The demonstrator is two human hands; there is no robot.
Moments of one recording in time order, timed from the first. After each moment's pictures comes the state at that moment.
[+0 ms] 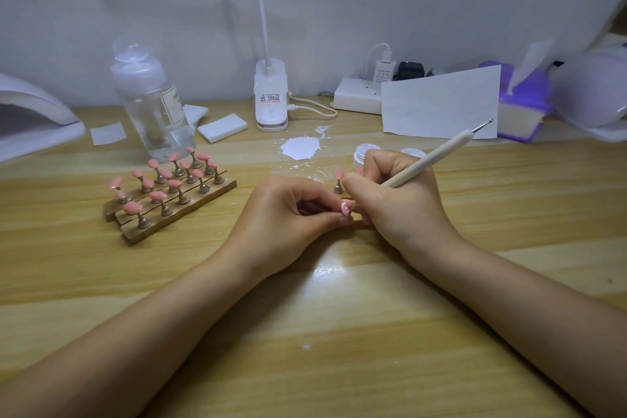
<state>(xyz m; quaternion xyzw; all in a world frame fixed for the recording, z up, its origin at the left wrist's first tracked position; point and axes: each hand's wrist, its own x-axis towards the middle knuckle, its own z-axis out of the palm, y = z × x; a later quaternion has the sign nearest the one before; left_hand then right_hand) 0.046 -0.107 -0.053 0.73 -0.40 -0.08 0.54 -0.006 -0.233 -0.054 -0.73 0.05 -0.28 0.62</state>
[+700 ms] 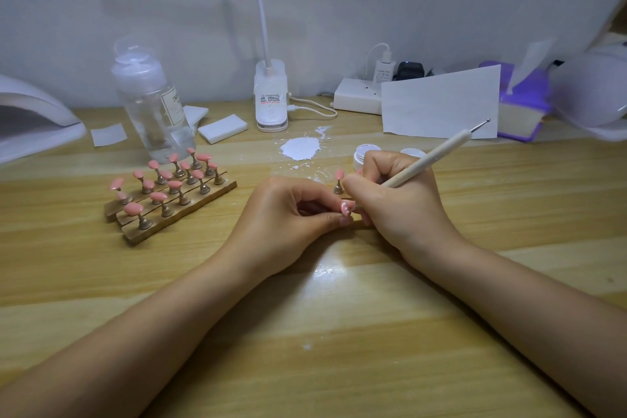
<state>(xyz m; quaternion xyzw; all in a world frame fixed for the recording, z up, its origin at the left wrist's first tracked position) 0.046 -0.106 -0.053 0.73 -0.40 -0.07 0.54 -0.005 -0.233 -0.053 -0.73 0.06 -0.28 0.62</state>
